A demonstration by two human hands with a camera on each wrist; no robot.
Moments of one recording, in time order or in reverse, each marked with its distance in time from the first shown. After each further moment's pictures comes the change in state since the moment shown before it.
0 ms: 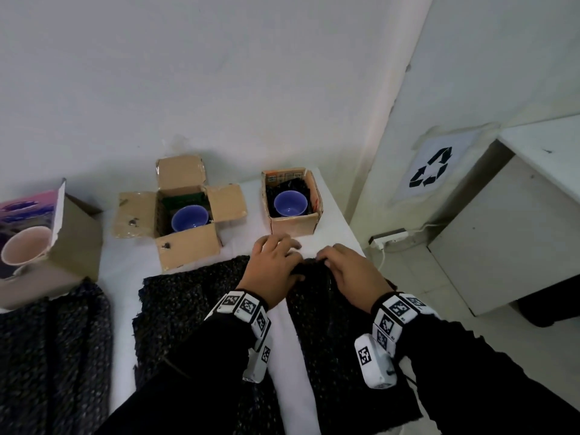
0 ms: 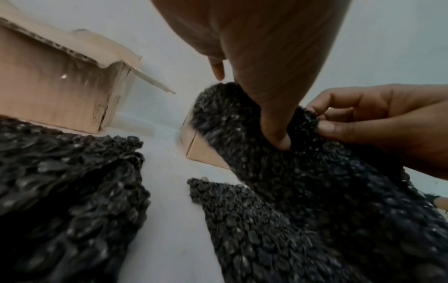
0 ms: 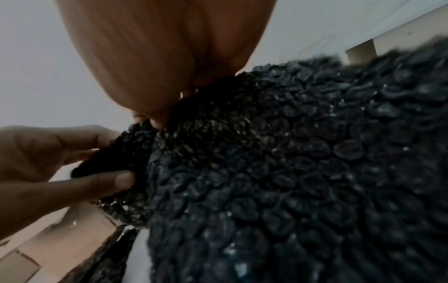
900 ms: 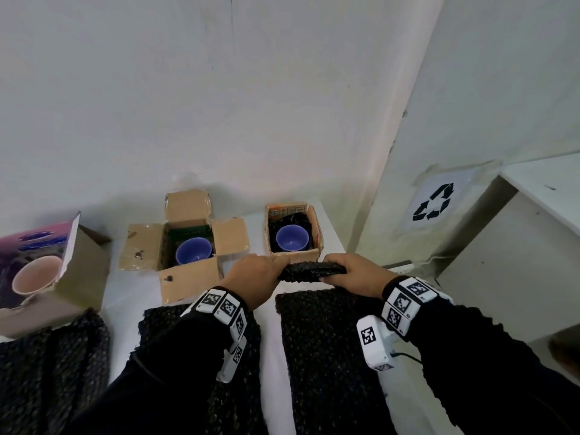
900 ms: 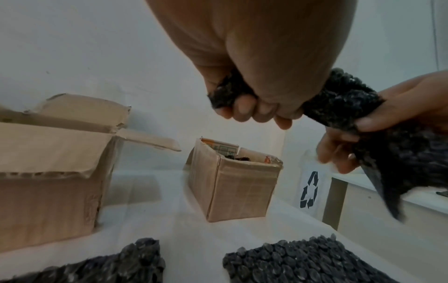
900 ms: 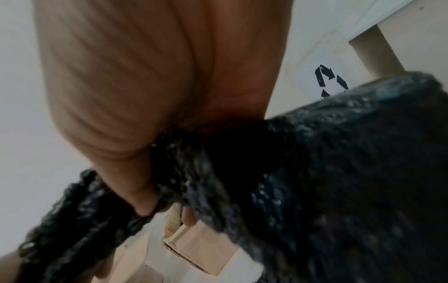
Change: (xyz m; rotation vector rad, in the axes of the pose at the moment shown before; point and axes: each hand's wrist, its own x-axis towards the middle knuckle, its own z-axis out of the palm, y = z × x) left_hand 0.037 -0.029 -0.055 0.119 -0.250 -0.066; right_hand 0.061 -0.005 -0.069 0.294 -0.322 0.148
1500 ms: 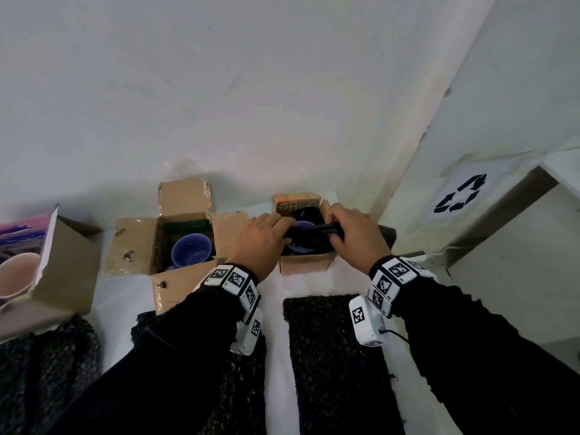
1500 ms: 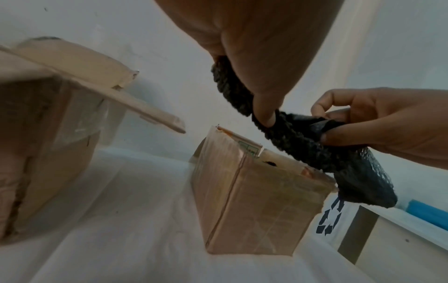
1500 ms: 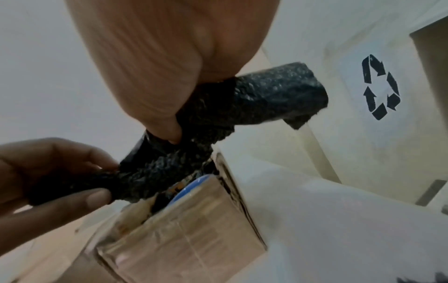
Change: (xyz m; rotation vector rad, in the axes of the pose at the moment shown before) left_hand 0.063 -0.040 0.009 -0.141 0.293 -0.068; right_hand 0.093 0.009 -0.012 -0.420 0.406 -0.110
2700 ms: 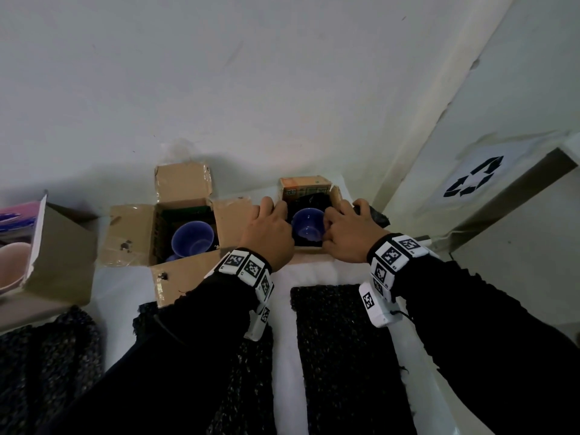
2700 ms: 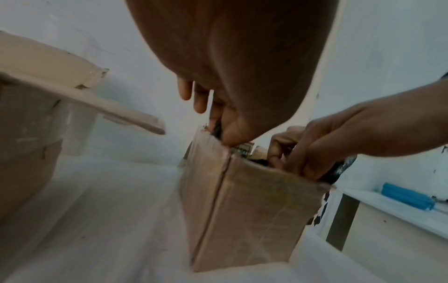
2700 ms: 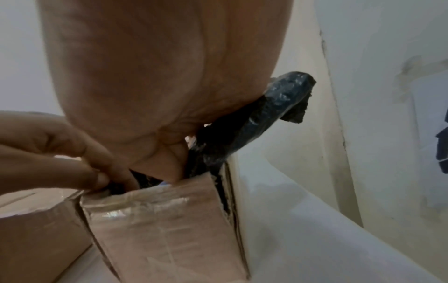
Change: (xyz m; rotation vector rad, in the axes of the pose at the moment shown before) left_hand 0.007 0.005 0.010 0.366 -0.279 -0.085; right_hand 0.017 -0.008 0.021 -0.490 -0.451 -0.100
